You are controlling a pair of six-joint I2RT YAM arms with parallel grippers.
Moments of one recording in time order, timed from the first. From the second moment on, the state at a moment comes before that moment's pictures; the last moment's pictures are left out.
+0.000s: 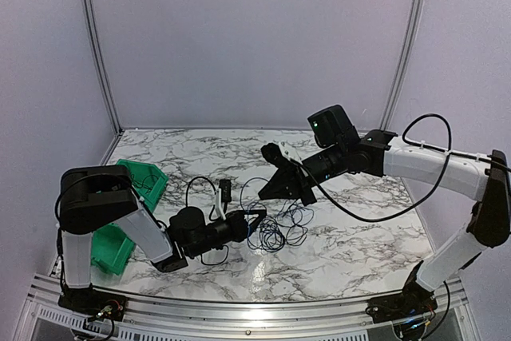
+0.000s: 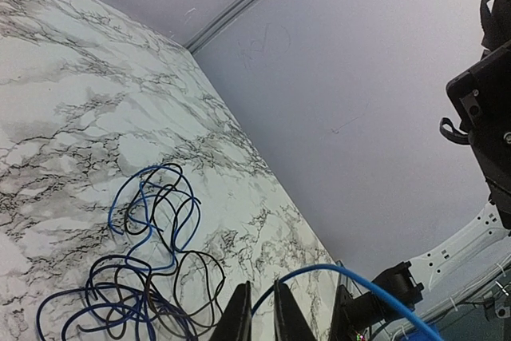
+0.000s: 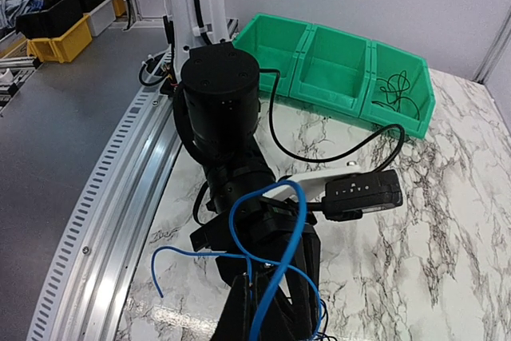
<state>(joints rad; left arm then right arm) -1.10 2.04 0.66 1.40 -0.06 -0.89 0.79 1.50 1.22 -0.42 -0.84 -0.59</state>
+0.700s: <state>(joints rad) -1.12 1.98 0.55 1.48 -0.09 -0.92 0.79 1.51 1.25 -0.43 -0.82 -0.59</state>
